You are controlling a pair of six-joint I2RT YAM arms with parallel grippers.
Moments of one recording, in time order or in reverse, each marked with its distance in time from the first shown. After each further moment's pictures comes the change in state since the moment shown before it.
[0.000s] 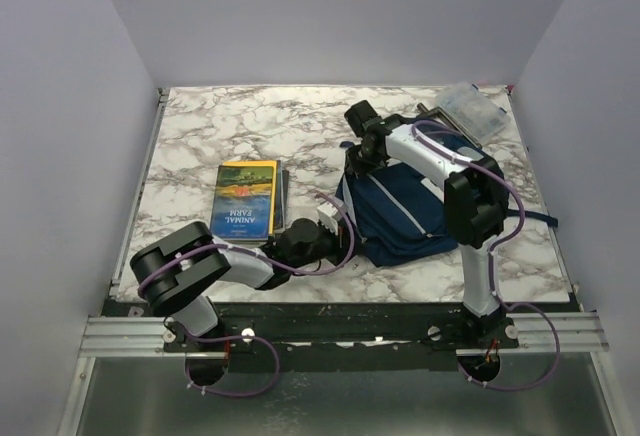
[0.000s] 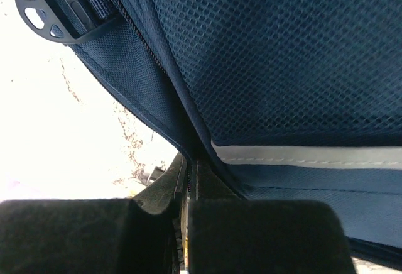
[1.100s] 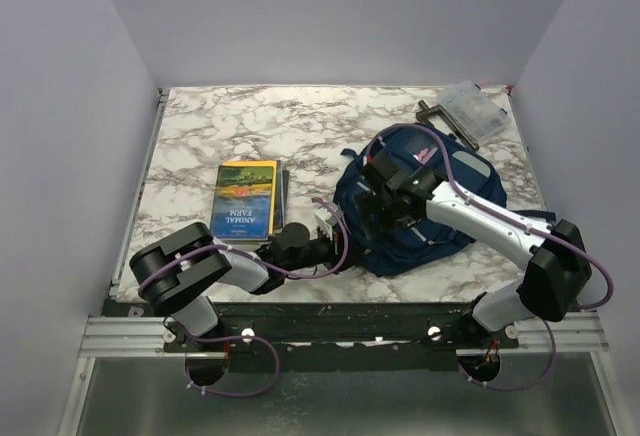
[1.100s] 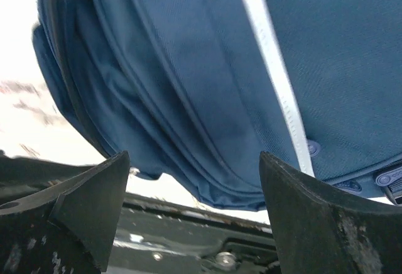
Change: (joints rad) left arm -0.013 0.039 -0.033 0.151 0.141 -0.075; right arm 0.188 -0.620 -0.537 -0.042 0.074 -1.369
